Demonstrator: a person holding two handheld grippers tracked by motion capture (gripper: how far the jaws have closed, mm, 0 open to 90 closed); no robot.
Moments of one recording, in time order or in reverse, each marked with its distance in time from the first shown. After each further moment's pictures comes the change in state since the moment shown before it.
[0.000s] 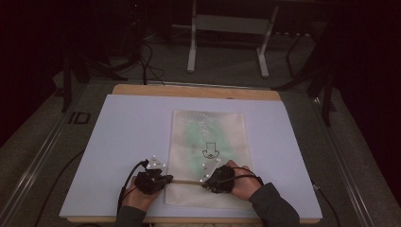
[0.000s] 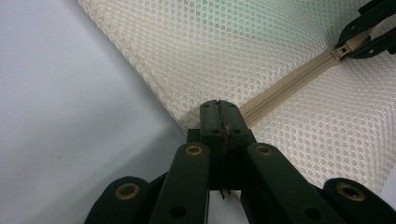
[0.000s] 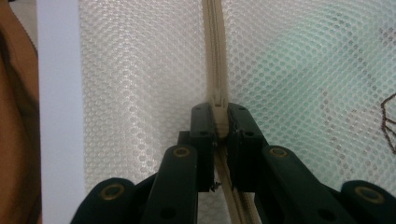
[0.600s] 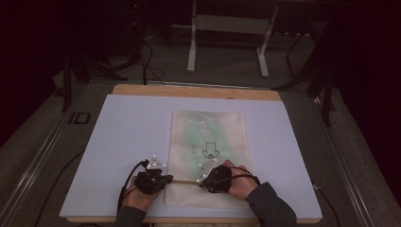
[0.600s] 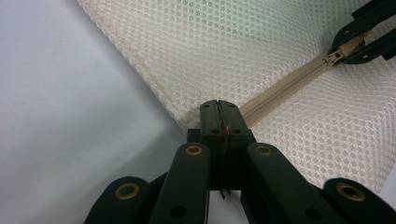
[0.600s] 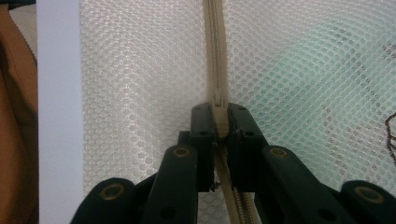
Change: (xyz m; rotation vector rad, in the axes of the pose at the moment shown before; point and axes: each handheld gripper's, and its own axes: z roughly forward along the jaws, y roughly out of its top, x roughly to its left) left arm 0.000 0.000 0.000 0.002 0.001 0.001; right arm 0.001 0.008 0.004 -0.005 0.001 -0.002
